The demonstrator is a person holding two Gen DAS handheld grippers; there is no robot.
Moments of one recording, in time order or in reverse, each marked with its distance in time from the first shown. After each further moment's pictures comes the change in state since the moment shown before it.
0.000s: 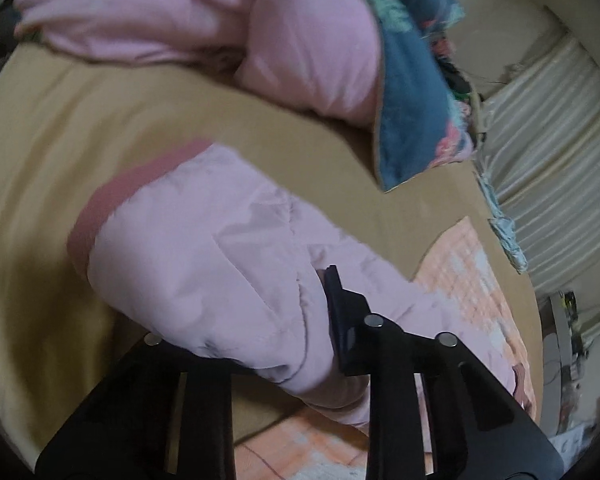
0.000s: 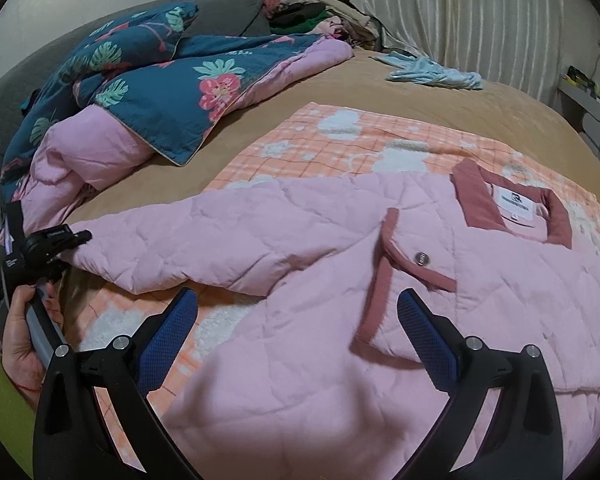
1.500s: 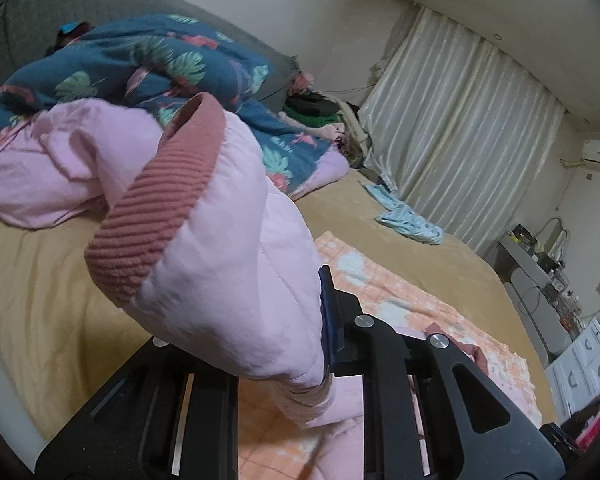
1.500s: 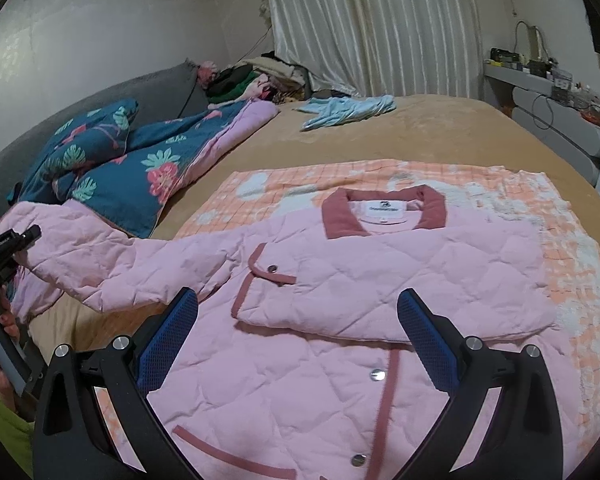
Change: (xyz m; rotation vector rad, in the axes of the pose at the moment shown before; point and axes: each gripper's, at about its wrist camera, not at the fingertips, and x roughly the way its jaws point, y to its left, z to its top) left arm -0.166 -0.160 -0.041 0.380 -0.212 -0.248; right arm -0.157 -0.122 -0.048 0.221 -0.211 -0.101
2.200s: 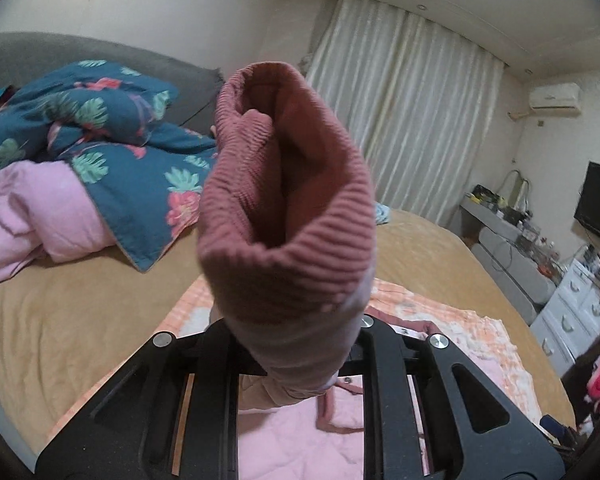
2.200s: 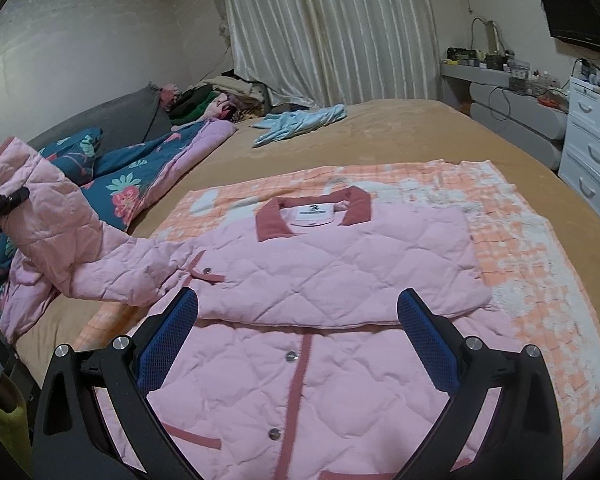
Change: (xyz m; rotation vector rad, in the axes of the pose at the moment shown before) left arm -0.013 -0.136 -0.015 0.206 -0.006 -0.137; right arm -0.052 -0.076 -0.022 0.078 -0.053 -0.101
